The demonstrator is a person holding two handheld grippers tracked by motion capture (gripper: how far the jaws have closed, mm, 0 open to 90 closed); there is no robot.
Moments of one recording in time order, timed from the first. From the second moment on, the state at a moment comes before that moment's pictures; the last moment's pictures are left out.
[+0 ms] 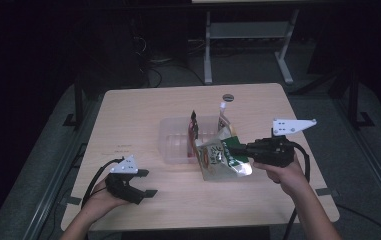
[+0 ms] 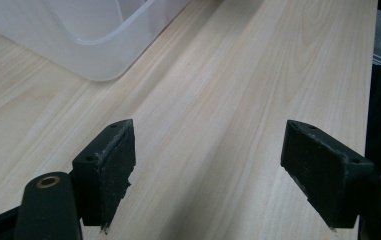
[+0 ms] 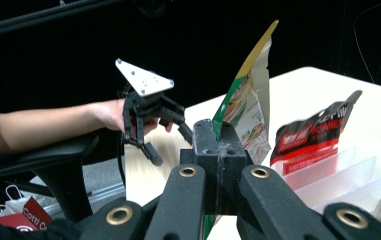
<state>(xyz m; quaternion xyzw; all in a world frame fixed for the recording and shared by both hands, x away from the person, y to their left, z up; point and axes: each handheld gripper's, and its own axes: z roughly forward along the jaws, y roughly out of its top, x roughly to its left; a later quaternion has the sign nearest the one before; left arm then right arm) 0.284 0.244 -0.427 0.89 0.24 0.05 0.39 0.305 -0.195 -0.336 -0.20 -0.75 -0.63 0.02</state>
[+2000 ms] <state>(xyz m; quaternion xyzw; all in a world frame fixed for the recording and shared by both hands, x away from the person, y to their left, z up) 0.289 0.243 -0.435 0.90 0.23 0.04 0.37 0.372 -0.176 -0.339 -0.30 -0.74 -0.60 -0.06</state>
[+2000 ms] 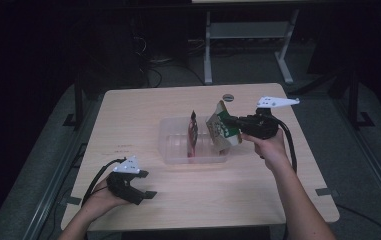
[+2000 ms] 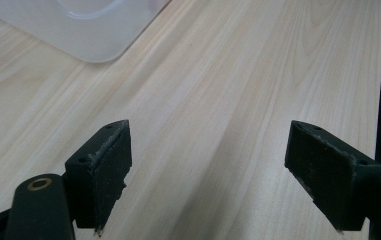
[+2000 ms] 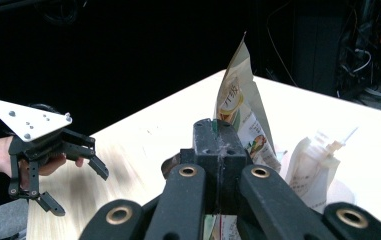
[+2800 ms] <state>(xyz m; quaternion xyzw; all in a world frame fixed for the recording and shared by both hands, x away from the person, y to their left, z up) 0.289 0.241 -0.437 0.90 0.23 0.03 0.36 0.376 -0.161 -0.348 -0.31 -0.77 -0.56 -0.08</state>
